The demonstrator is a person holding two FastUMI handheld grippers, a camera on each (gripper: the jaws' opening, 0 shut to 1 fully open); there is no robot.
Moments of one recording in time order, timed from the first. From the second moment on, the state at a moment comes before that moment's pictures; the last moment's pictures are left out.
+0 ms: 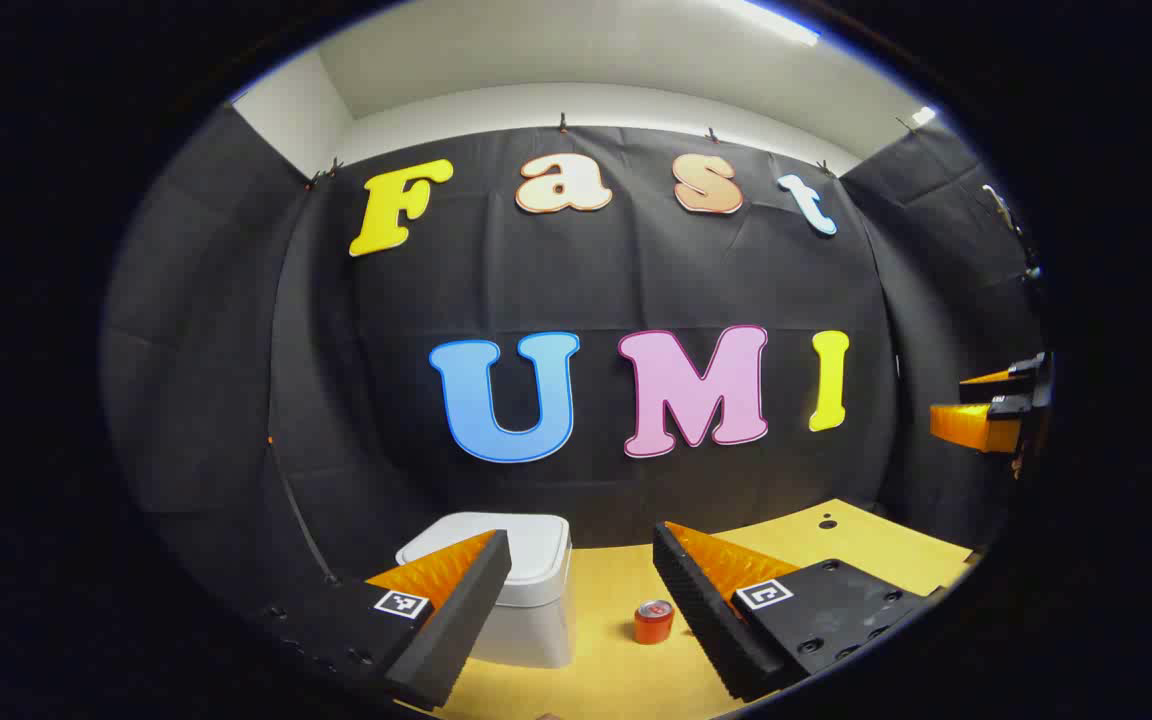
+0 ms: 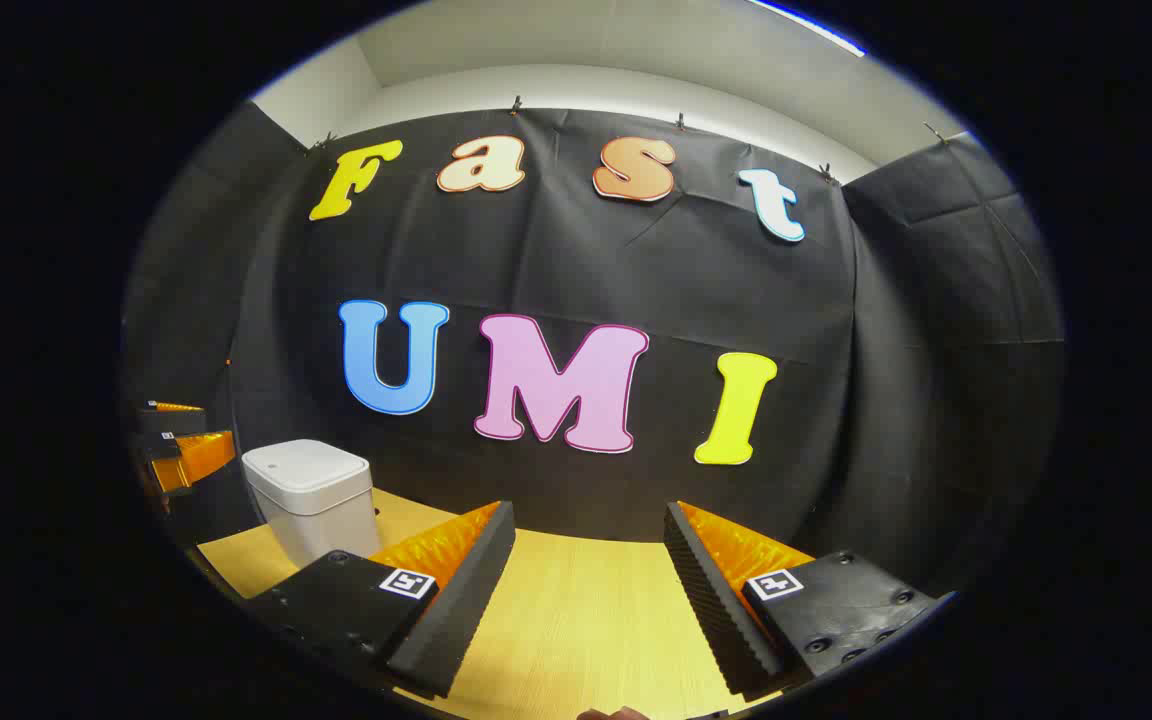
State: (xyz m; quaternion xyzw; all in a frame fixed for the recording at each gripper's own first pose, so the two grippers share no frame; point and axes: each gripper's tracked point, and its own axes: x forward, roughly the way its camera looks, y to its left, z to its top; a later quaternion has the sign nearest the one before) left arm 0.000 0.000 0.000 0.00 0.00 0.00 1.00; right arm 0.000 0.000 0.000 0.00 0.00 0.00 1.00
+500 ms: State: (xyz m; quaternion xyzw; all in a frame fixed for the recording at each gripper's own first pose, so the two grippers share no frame) left arm 0.001 0.032 0.000 0.00 0.00 0.02 1.00; right arm -0.007 0.006 -0.003 -0.01 0.01 0.00 1.00
